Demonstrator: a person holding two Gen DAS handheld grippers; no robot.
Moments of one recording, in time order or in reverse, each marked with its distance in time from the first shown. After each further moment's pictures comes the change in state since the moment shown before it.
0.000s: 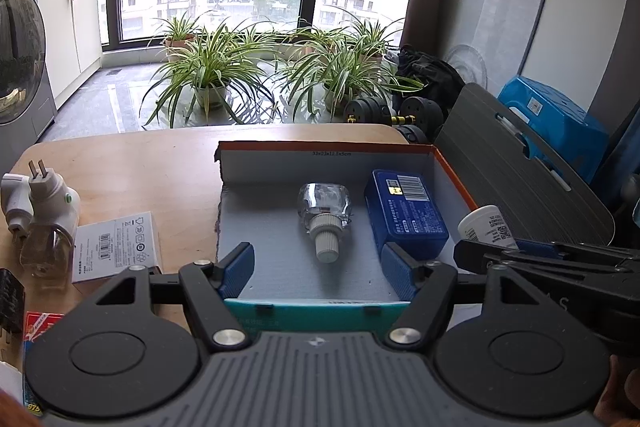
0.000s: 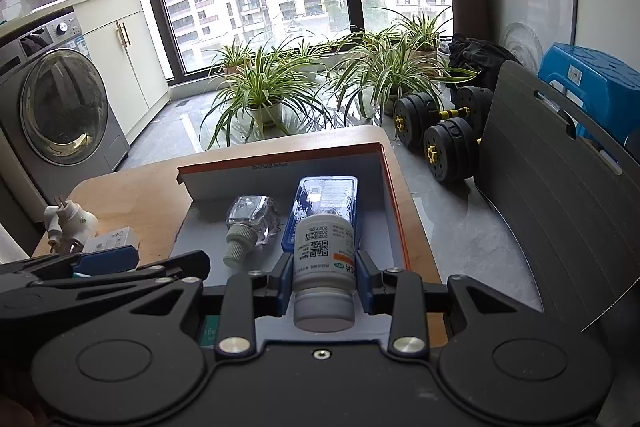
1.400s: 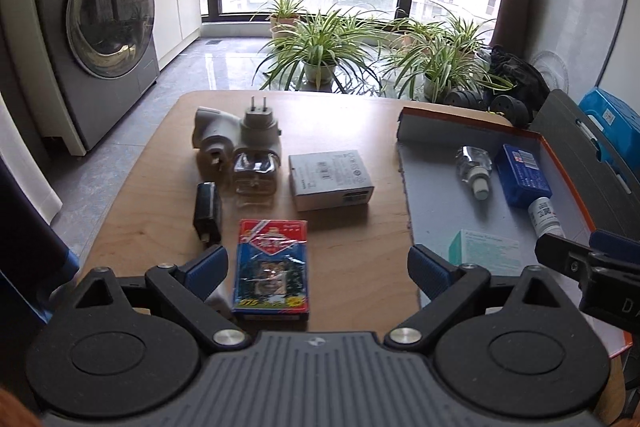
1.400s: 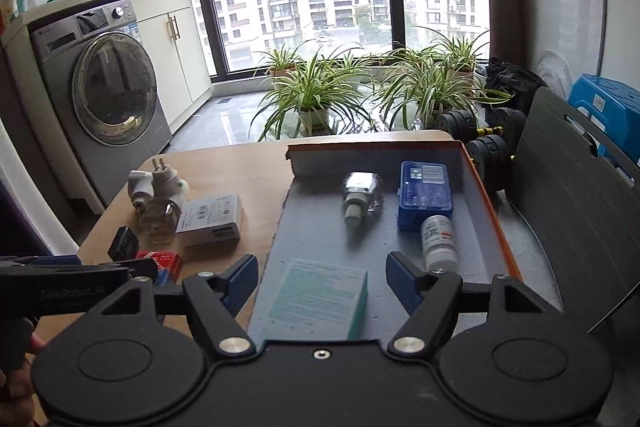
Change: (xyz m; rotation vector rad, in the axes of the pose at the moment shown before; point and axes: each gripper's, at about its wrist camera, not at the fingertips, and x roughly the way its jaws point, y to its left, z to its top) left arm -0.106 0.101 -0.039 -0.114 0.059 0.235; right arm -0.069 0.105 -0.046 -0.105 -0.036 0.072
